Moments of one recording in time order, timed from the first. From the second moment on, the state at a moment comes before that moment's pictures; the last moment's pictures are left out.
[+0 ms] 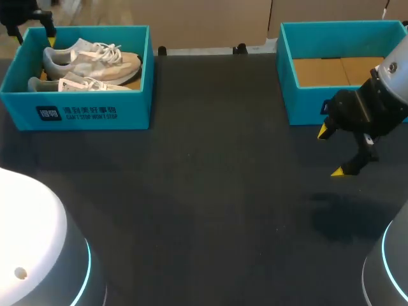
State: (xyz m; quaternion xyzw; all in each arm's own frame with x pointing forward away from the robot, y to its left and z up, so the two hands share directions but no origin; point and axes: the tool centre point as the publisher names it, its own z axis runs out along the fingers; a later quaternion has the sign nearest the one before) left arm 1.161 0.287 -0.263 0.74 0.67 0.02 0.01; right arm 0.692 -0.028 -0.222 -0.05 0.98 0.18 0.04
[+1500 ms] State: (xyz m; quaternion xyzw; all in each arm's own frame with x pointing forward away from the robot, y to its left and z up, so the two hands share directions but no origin) left arm 1.060 0.290 -0.281 0.77 0.64 0.02 0.00; right arm 0.692 -0.028 -0.222 -0.05 0.98 0.18 0.04
